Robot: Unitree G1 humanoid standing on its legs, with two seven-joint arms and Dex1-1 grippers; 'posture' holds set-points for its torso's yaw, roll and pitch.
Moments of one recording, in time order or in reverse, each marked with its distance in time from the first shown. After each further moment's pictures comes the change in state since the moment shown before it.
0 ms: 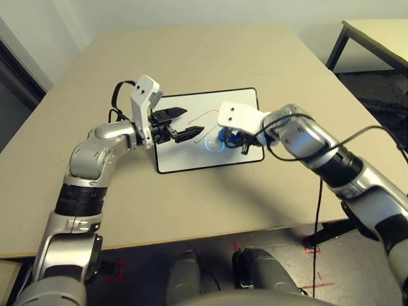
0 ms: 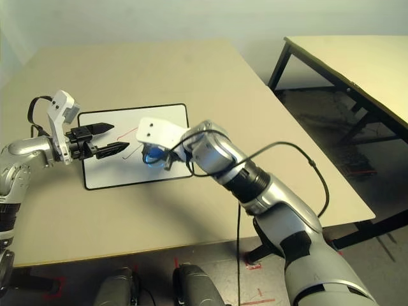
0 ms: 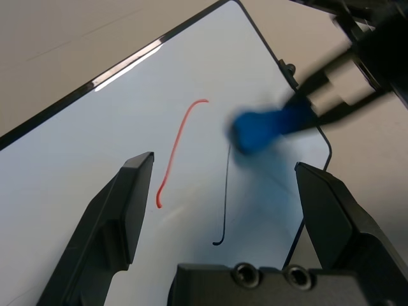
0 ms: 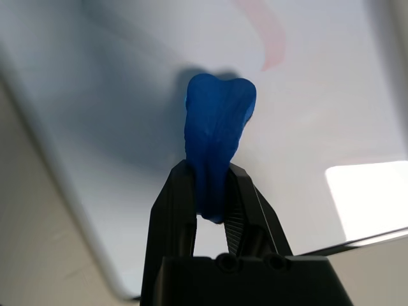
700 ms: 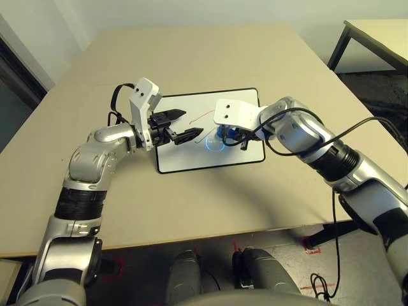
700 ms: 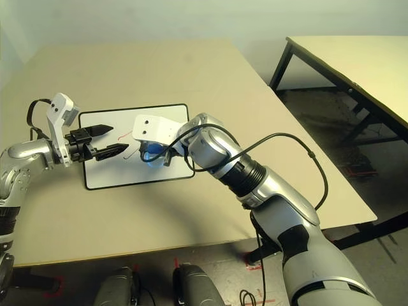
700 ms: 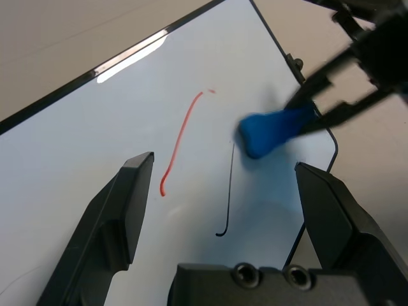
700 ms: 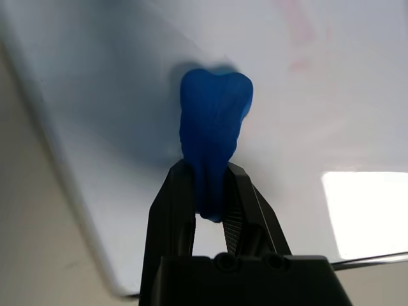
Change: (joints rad) left arm 0.031 -0.004 0.013 -0.023 -0.002 0.005 0.020; right arm -0.040 0.031 0.026 0.104 -0.056 -0.084 0.059
